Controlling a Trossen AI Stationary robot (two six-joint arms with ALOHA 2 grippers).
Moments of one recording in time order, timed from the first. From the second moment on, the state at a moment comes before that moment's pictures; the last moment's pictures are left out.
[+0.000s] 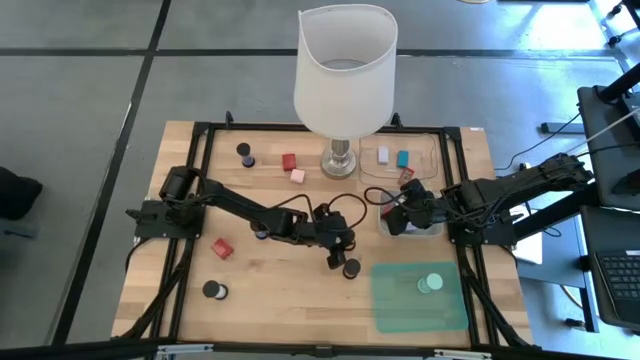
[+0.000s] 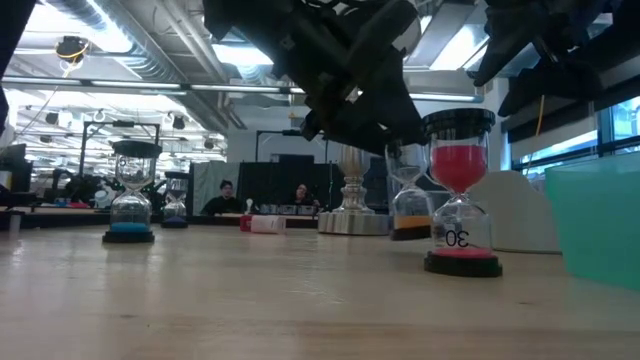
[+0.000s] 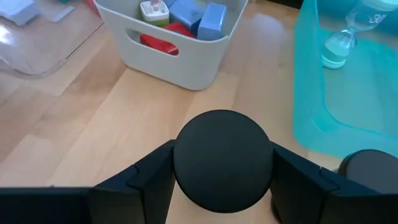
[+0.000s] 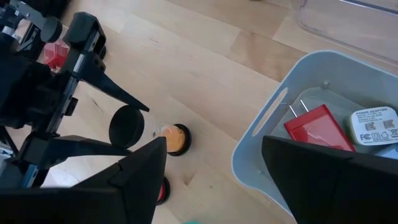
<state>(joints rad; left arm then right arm) -0.20 1.93 1.27 -0.01 -0.34 -0.43 0.32 1.06 0.85 -0.76 0.37 1.27</state>
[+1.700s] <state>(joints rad) -0.19 1.94 1.27 -0.01 -0.33 -0.37 0.32 1.06 0.85 -0.76 0.37 1.27</state>
